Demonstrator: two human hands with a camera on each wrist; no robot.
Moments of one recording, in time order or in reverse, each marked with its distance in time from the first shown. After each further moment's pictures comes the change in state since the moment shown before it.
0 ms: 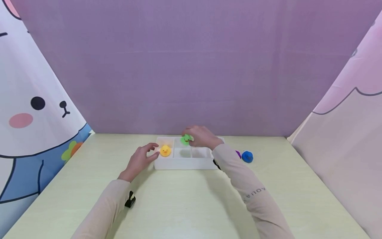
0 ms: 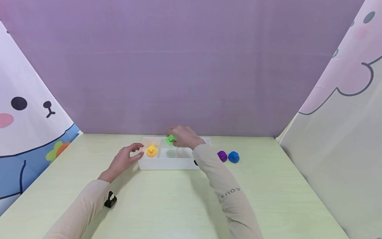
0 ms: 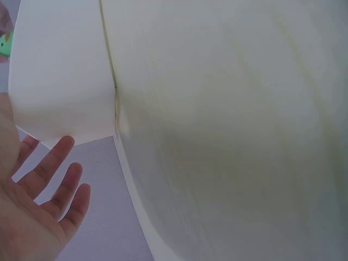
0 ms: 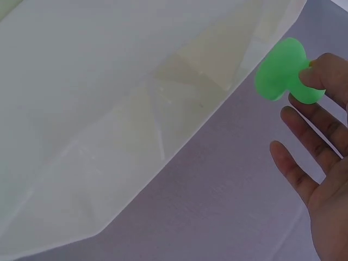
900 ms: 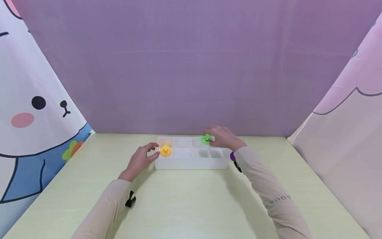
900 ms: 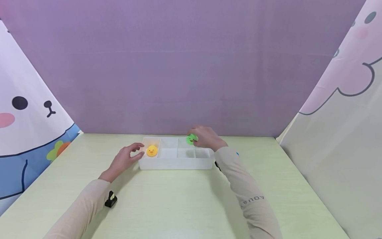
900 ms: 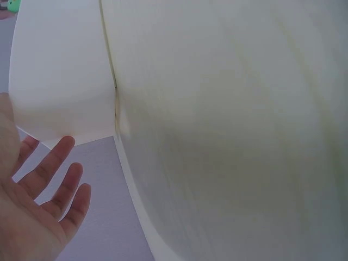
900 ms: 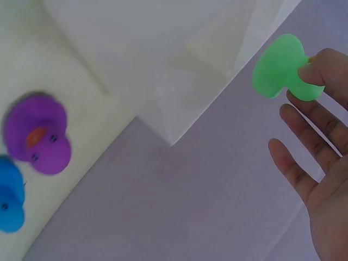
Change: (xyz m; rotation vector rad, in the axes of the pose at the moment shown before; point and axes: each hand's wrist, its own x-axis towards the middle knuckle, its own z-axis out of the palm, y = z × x) left_hand -0.001 0.003 -0.001 0.006 -0.002 -0.010; right_hand -0.056 0.048 -0.008 0.040 0.078 0.035
